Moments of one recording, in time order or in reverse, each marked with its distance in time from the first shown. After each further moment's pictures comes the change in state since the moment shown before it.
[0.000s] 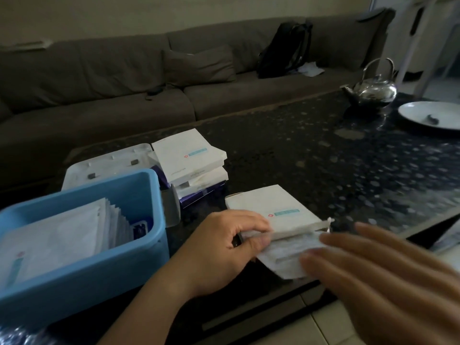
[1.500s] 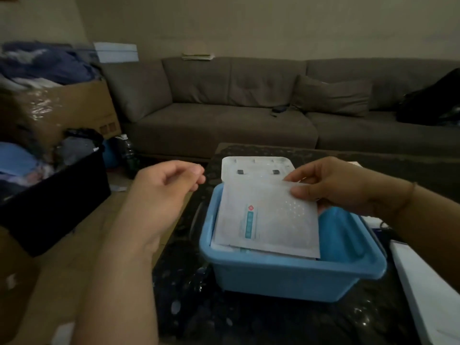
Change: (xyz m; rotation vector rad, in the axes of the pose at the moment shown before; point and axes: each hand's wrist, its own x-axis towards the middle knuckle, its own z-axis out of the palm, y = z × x) left_hand -0.187 -0.052 -0.234 -0.176 1.000 -0.642; right_hand 0.290 -0.114 0.152 1.017 -0.952 0.523
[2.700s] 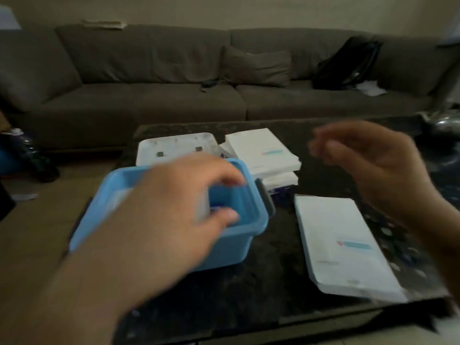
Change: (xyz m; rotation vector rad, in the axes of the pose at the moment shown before) left_hand -0.074 0.064 0.100 0.484 -0.526 0.746; right_hand -0.144 0.100 -0.059 -0.224 0.791 -0.445
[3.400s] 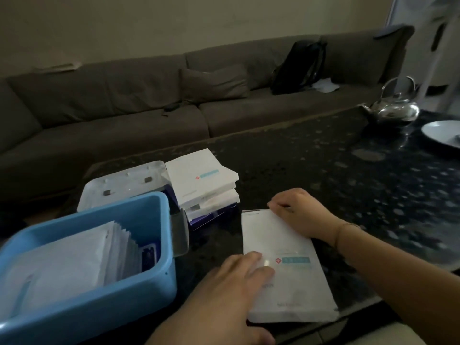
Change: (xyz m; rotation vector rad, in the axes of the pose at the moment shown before) left_hand 0.049 0.055 0.175 0.094 -0.876 0.009; right_hand -0.012 0.171 0.004 -0.337 -0.391 0.413
